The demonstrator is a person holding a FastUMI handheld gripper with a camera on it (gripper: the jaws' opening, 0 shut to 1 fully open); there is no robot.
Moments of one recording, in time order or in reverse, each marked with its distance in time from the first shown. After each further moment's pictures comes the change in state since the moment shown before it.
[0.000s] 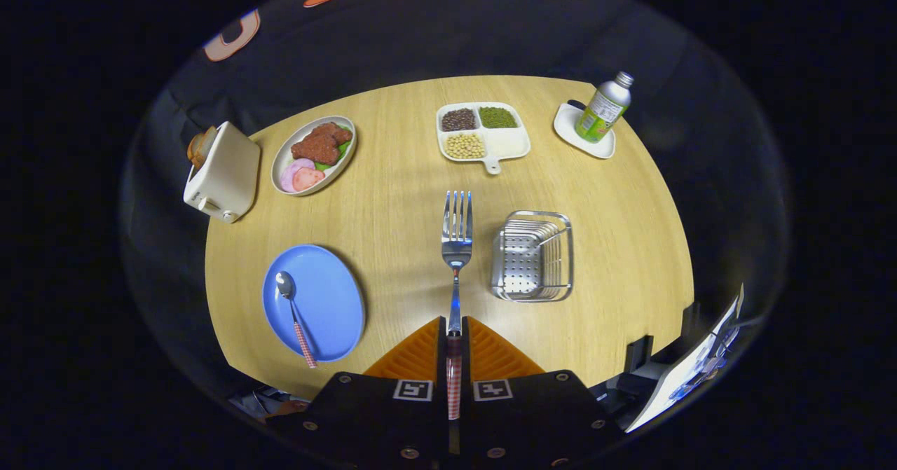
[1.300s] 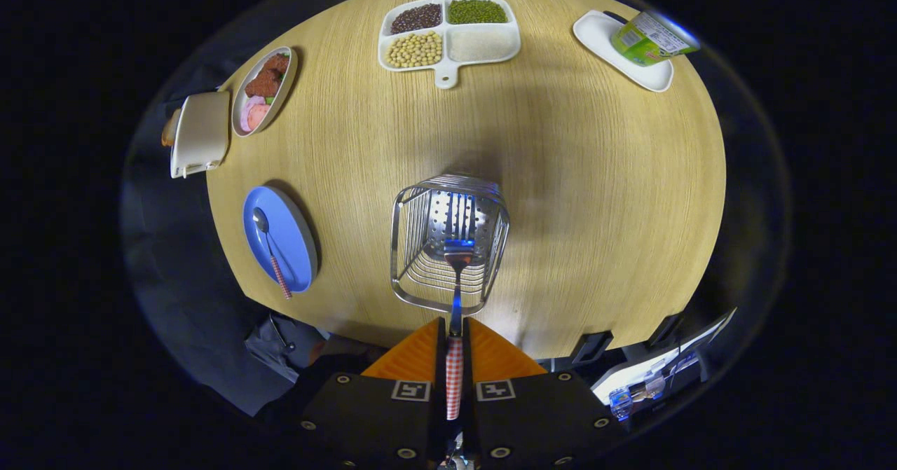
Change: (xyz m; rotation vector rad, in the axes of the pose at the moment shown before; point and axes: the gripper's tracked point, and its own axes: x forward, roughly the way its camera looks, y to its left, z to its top) arm 0.033 -0.079 0.003 -0.130 0.643 0.167
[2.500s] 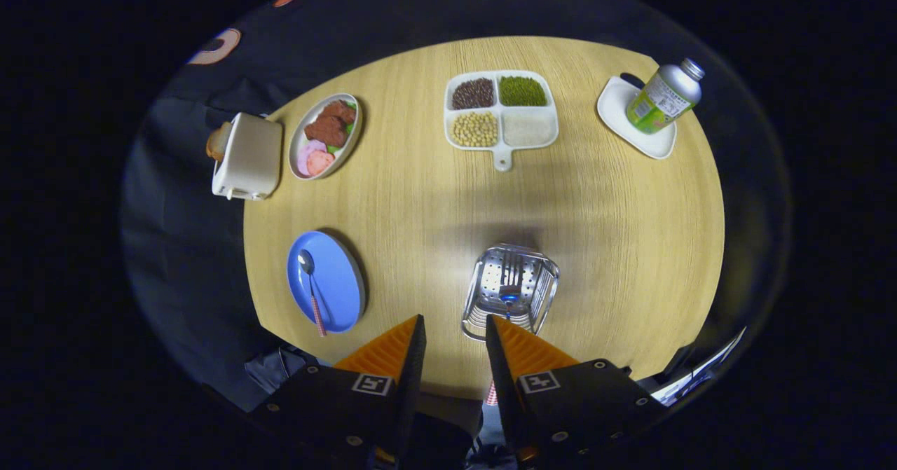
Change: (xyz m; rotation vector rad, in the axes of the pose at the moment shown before) arm -0.049 0.062 0.041 -0.046 -0.452 0.076
